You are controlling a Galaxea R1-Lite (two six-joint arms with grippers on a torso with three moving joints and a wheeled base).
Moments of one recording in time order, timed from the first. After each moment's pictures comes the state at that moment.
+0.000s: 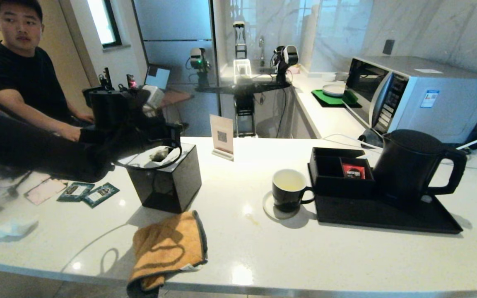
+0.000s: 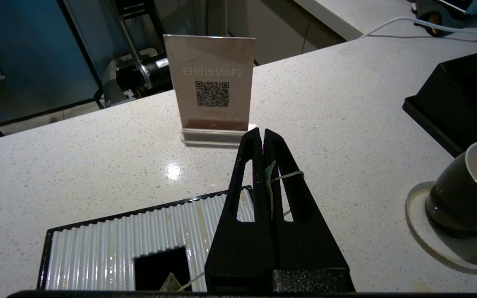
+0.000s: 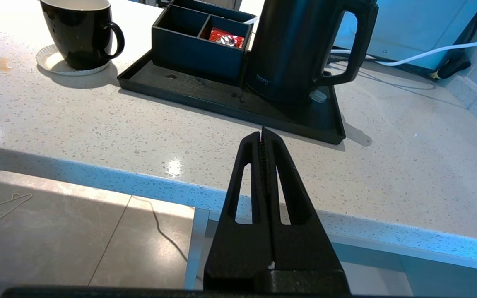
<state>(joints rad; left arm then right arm) -0.17 2.00 -1.18 -0.66 -0.35 0.01 0.00 0.00 0.00 -0.04 0.01 -0.20</state>
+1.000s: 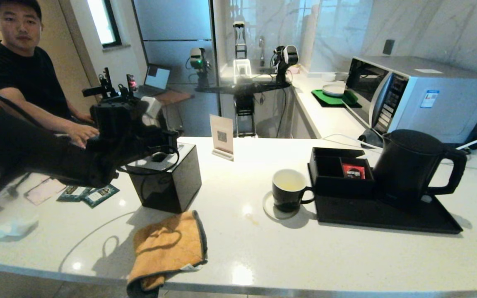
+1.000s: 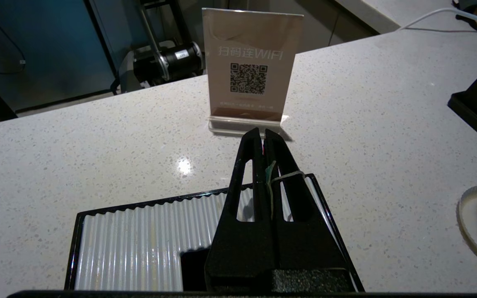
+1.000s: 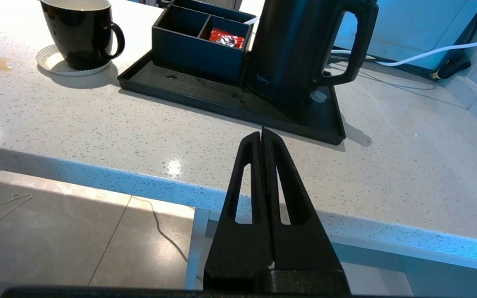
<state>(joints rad) -0.12 2.09 -1.18 -0.74 -0.35 0.00 0.00 0.00 0.00 -0.04 0.01 -0.20</state>
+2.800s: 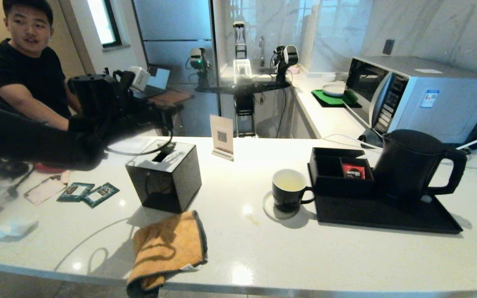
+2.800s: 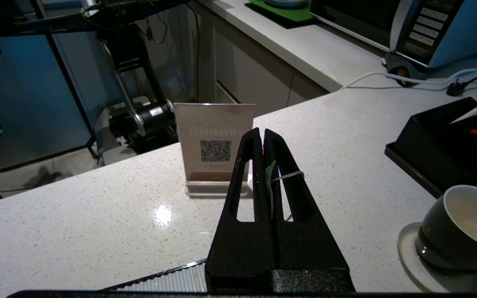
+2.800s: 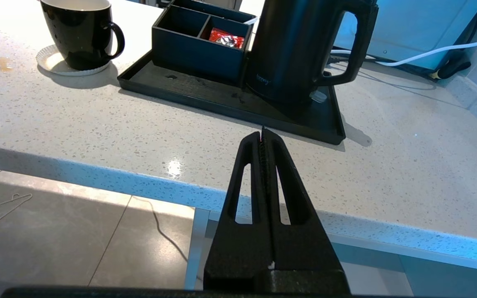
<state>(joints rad) -0.11 2.02 -1.28 -0.73 -0.47 -0.05 0.00 0.00 0.00 -0.04 0.01 -0.20</state>
